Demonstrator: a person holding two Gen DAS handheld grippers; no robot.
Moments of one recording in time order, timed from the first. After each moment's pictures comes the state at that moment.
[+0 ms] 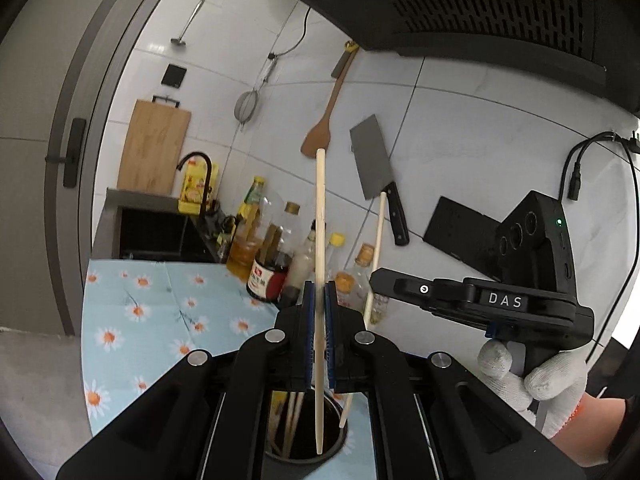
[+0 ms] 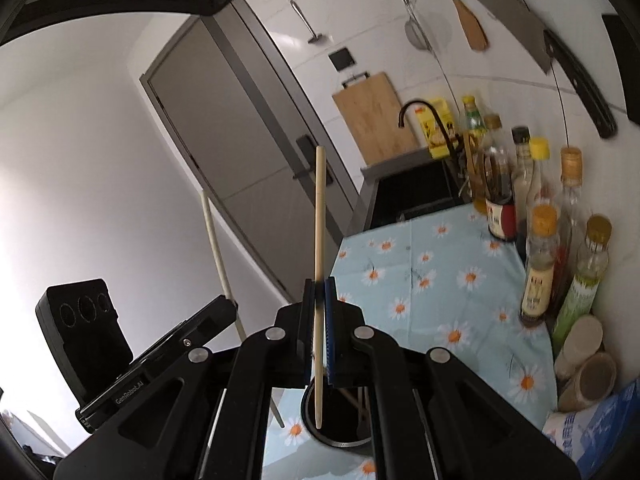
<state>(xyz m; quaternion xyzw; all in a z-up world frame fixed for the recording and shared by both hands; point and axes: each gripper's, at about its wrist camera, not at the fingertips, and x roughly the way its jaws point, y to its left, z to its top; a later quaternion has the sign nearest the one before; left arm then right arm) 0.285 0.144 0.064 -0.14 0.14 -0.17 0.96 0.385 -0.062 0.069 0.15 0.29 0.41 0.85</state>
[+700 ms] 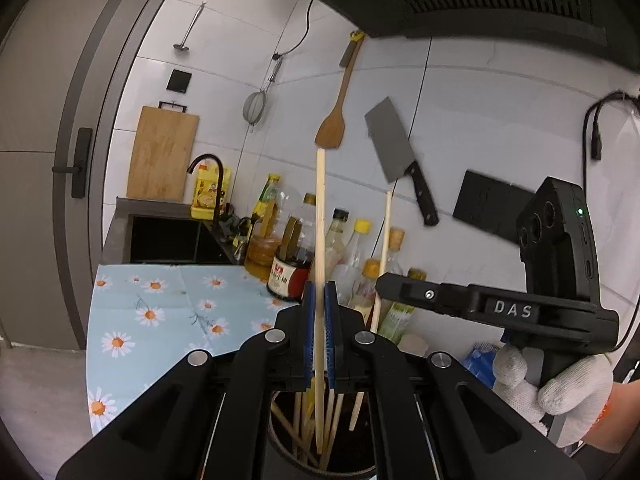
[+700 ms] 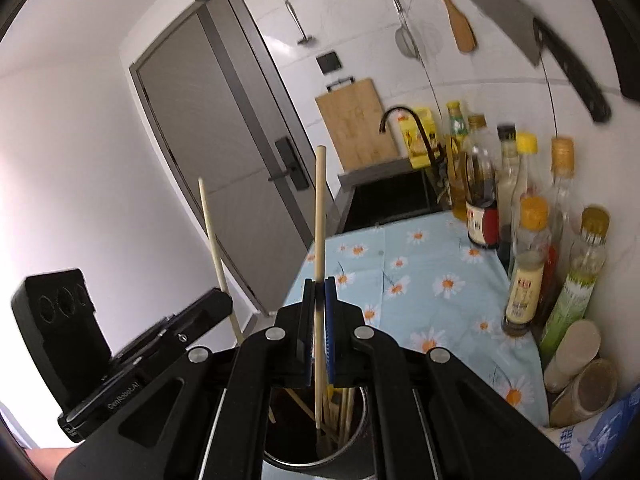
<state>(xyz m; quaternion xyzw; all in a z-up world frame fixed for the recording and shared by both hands) 0.304 0.141 0.013 -0.12 0.14 -0.15 0.97 0.393 -0.048 0.017 0.11 0.28 0.37 0.88</state>
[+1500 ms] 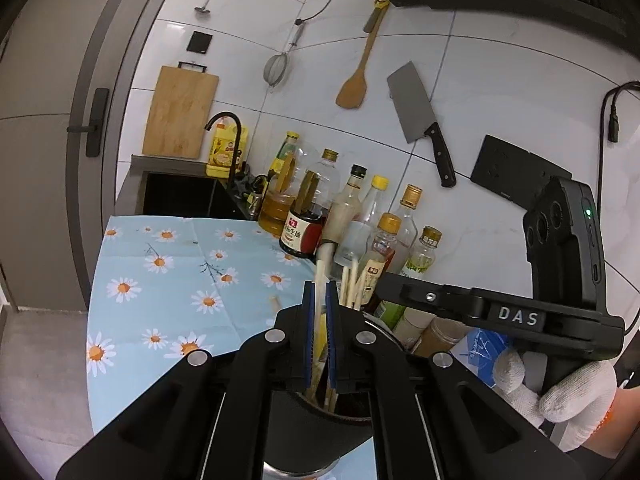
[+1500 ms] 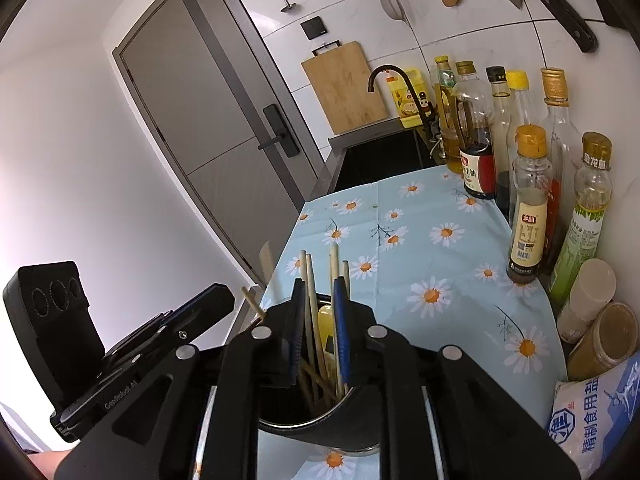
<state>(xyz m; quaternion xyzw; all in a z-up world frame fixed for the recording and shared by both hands) 0.293 0.142 -0.019 -0.13 0.20 -0.12 0.96 0.381 -0.044 -0.022 0.11 0.34 0.36 0.86</state>
